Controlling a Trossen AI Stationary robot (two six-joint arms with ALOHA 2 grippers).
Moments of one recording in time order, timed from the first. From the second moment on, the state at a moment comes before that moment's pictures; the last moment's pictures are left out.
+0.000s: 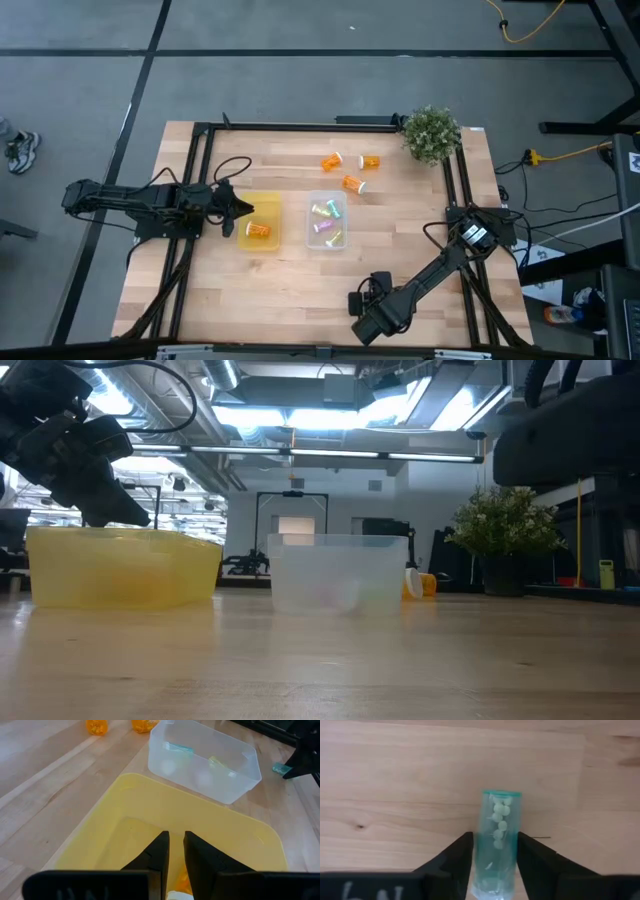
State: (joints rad) left arm 0.00 0.27 0.11 -0.33 -0.14 -0.41; right arm 0.71 2.18 1.58 -1.08 0.11 2.27
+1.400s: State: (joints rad) left arm 0.00 0.27 0.11 -0.33 -0.14 -0.41; right arm 0.28 2.18 2.04 -1.35 0.58 1.26
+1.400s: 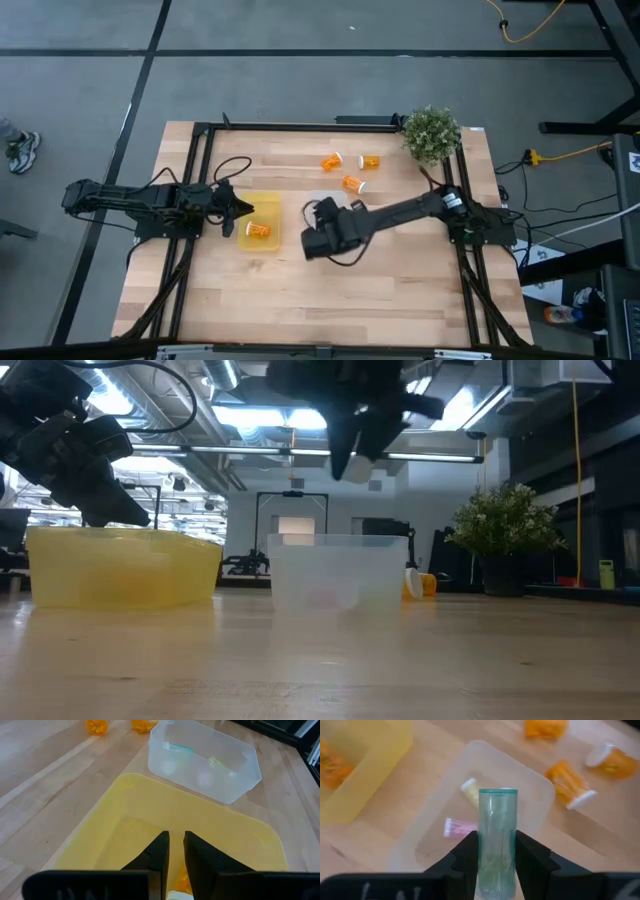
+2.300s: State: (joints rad) left arm 0.00 0.27 0.11 -0.33 -0.14 -0.41; right arm 0.25 2.18 2.16 -1.28 0.78 1.06
